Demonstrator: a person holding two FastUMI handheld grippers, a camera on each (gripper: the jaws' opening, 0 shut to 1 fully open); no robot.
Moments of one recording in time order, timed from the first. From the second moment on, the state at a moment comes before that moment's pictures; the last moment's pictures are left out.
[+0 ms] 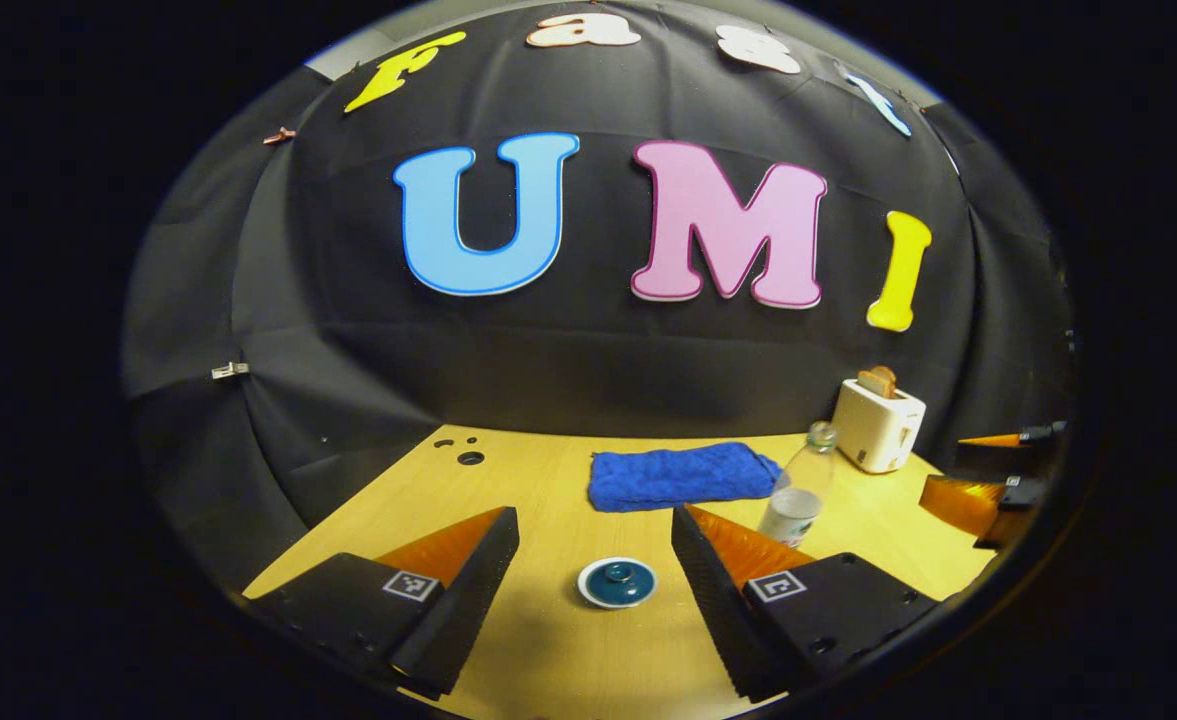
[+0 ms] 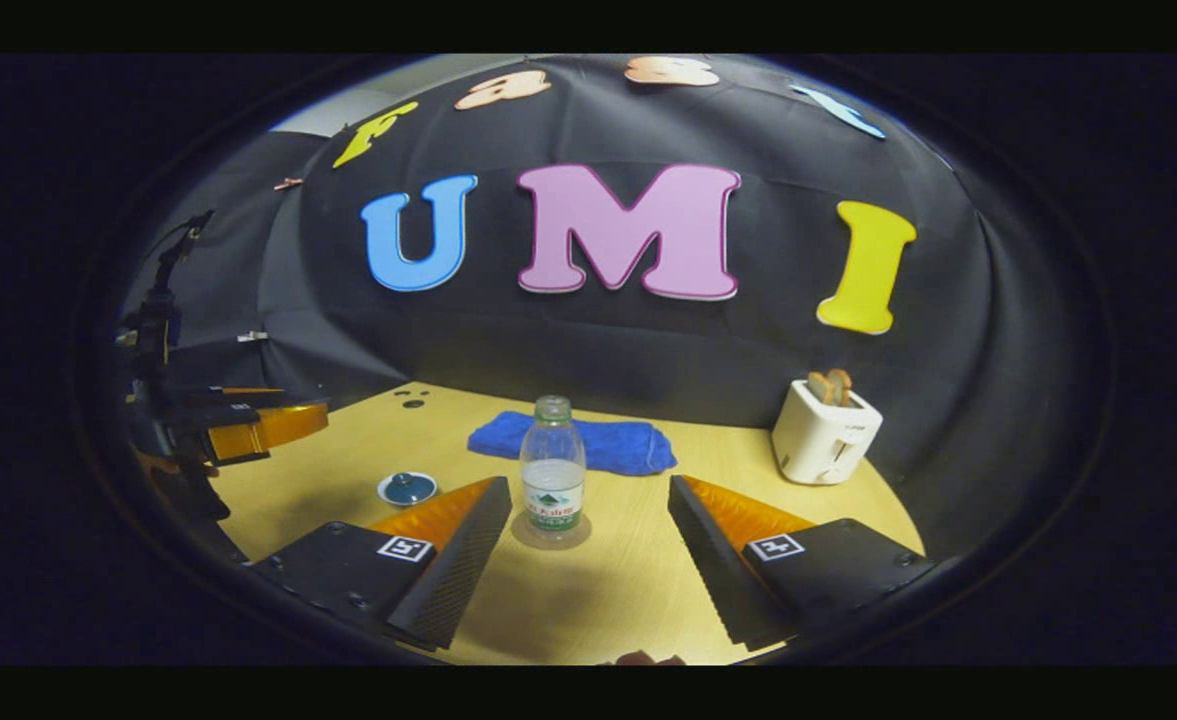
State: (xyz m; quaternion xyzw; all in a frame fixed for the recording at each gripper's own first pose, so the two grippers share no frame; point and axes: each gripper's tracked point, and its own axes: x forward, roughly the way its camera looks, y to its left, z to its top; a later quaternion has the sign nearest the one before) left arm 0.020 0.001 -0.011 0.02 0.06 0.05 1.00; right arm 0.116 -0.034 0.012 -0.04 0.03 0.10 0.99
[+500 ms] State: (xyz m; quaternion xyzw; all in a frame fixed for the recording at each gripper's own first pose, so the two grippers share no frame) left arm 0.007 -0.003 0.032 0.02 0.00 0.06 1.00; right arm 0.050 -0.084 0.085 0.00 -0.02 0.04 1.00
